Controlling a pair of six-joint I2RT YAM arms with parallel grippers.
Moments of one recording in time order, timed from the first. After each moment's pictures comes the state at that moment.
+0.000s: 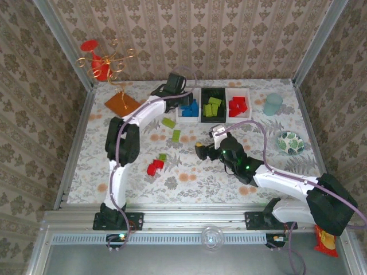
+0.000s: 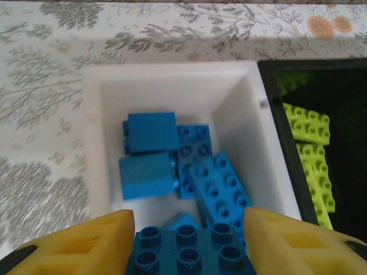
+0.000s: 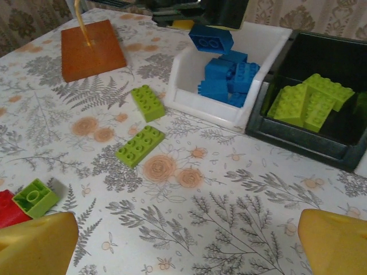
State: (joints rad) left arm -0.54 2.26 1.96 -0.47 0.00 -0.34; right arm 0.73 1.22 0.54 0.28 0.27 0.17
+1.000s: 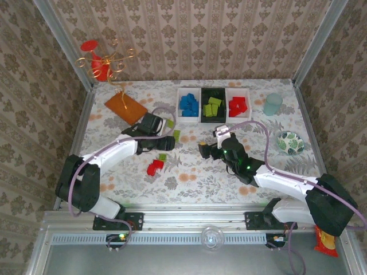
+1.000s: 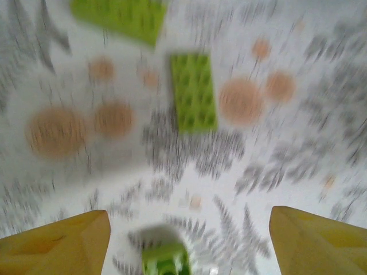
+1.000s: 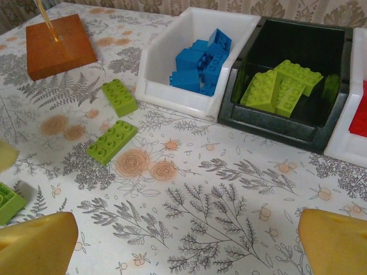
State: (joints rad) left arm -0.56 1.49 0.93 -0.48 0.09 -0.28; right arm 0.71 1.22 0.52 0.27 0.31 0.19
